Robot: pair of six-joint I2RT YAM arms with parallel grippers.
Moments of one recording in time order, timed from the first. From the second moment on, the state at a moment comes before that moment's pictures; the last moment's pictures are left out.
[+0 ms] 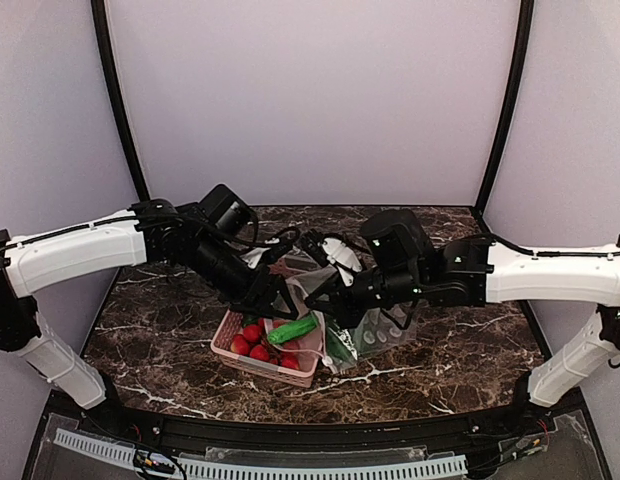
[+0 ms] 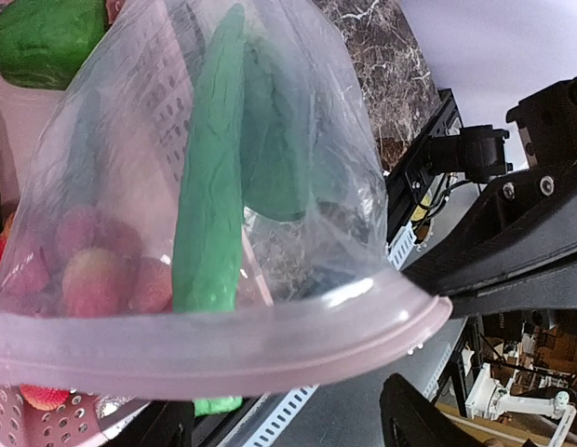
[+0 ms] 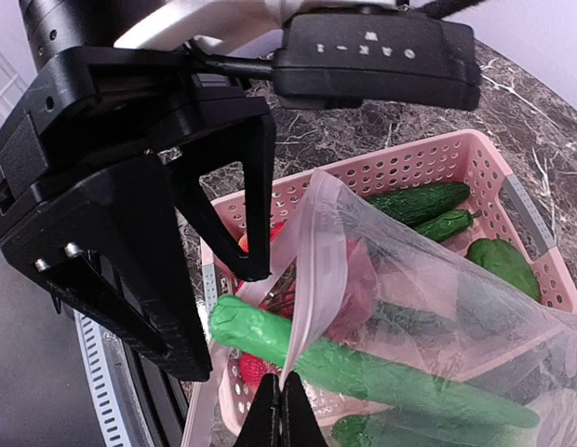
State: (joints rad) left arm -0.88 1.50 1.30 -0.81 0.51 -0.51; right arm 1.13 1.45 1.14 -0.28 -0.14 0.17
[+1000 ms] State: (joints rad) left arm -0.86 1.10 0.91 -0.59 0.33 -0.70; right arm 1.02 1.26 1.11 -0.33 0.15 0.43
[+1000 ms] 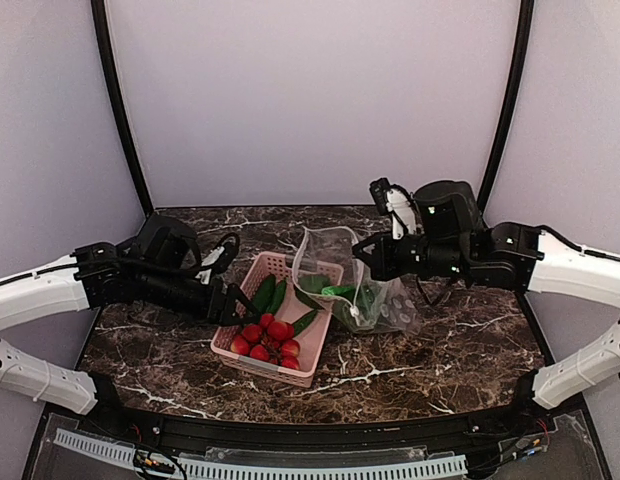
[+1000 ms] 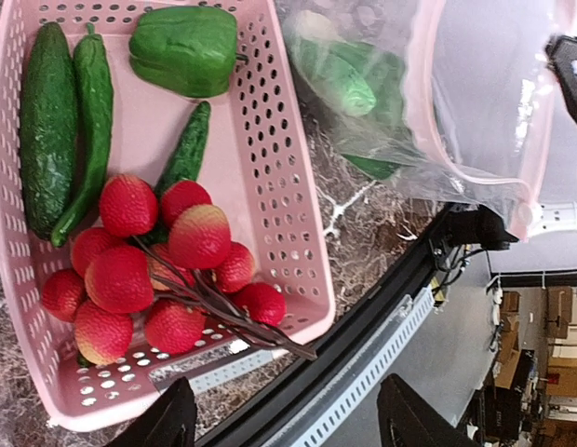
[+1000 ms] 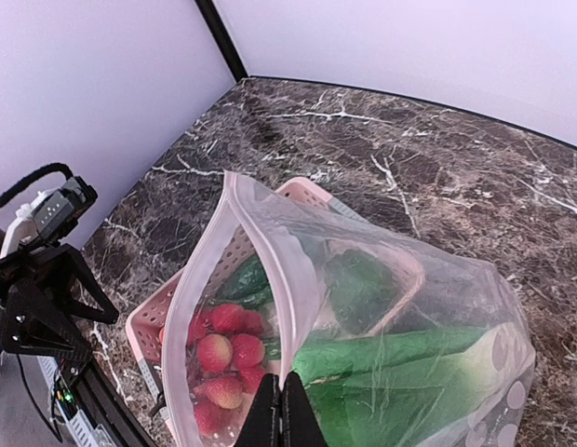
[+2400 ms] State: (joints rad) left arm -0.79 1.94 1.44 -0.45 0.16 -0.43; right arm 0.94 1.17 1.04 -0.37 0.20 0.47
